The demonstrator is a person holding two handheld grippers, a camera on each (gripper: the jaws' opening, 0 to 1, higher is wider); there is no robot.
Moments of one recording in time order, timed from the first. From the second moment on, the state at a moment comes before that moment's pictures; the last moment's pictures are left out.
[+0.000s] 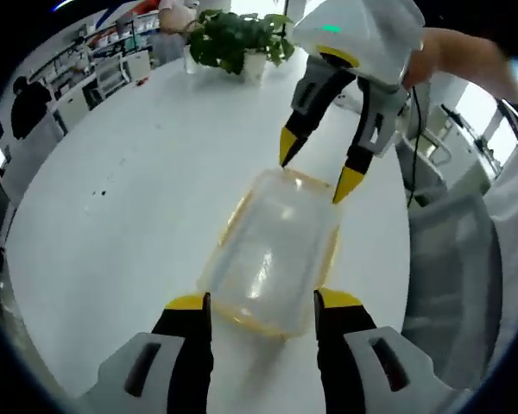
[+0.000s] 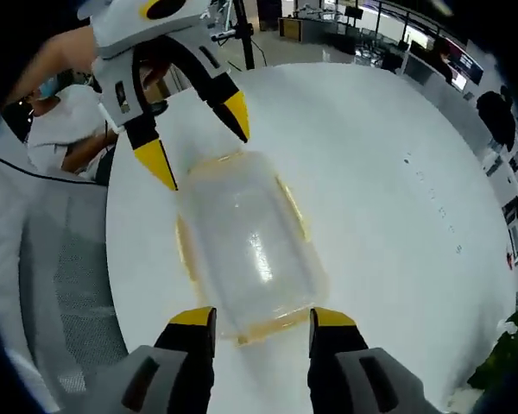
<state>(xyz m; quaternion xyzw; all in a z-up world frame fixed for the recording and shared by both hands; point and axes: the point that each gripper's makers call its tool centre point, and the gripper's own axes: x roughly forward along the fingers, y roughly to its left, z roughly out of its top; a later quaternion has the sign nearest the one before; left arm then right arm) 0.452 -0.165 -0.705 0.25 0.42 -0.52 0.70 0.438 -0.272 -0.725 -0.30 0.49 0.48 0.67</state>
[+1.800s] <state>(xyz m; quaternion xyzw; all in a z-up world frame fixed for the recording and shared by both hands) 0.442 -0.215 -0.704 0.28 0.36 -0.58 0.67 0.453 -0.222 -0.723 -0.29 0.43 0.53 0.67</state>
